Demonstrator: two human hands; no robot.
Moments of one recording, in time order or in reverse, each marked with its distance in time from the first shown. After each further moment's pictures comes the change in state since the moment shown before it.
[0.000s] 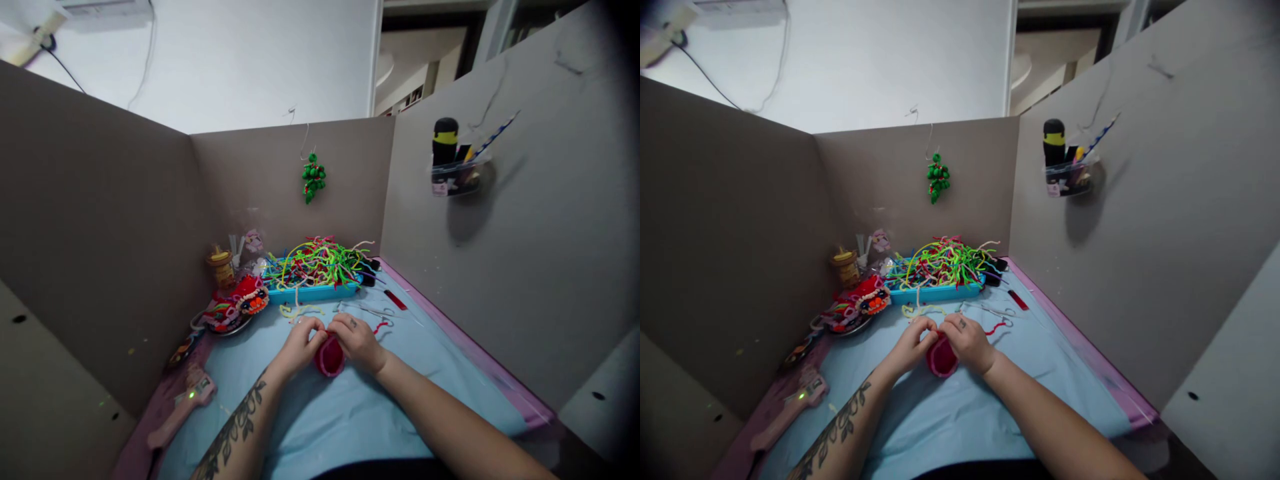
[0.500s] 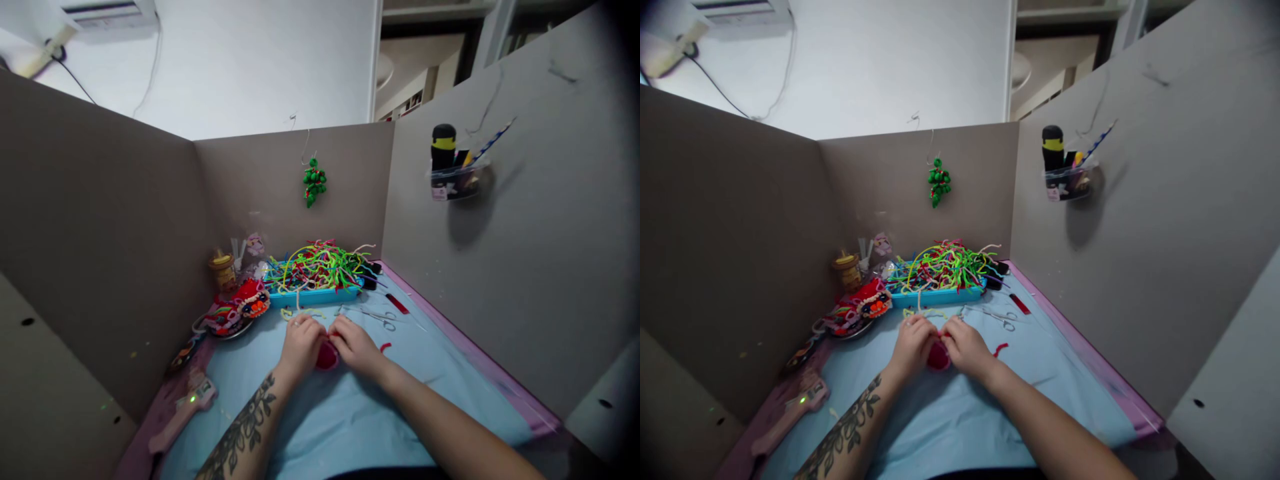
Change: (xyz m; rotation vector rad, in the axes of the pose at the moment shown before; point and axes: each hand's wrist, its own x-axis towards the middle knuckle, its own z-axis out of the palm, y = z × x) left_hand -0.002 0.009 -0.001 0.408 0.187 0.284; right_hand 0.007 -0.008 -0.001 0.375 -0.200 0.405
